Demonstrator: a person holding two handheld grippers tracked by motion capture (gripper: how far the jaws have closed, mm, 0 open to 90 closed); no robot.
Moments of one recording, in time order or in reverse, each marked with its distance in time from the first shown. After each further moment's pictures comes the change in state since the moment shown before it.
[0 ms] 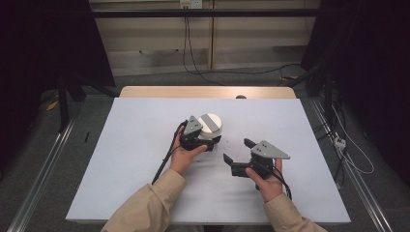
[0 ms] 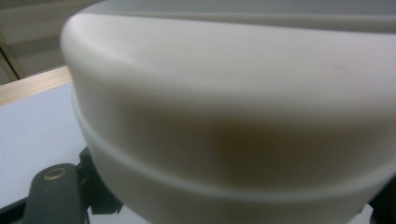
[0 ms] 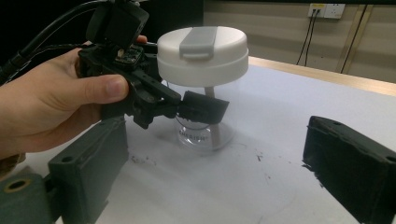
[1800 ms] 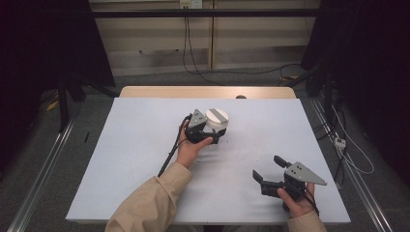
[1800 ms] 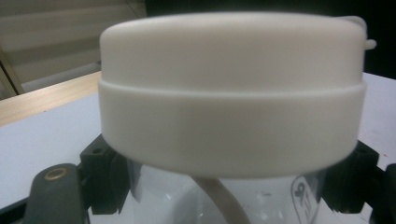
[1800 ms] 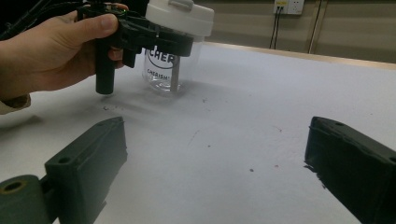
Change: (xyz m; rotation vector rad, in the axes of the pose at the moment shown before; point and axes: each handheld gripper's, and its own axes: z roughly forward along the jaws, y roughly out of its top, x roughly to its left) left arm 0.005 0.014 0.020 -0.043 -0.007 -0.028; right arm -0.030 -0.045 -0.079 -0.022 -0.092 0.033
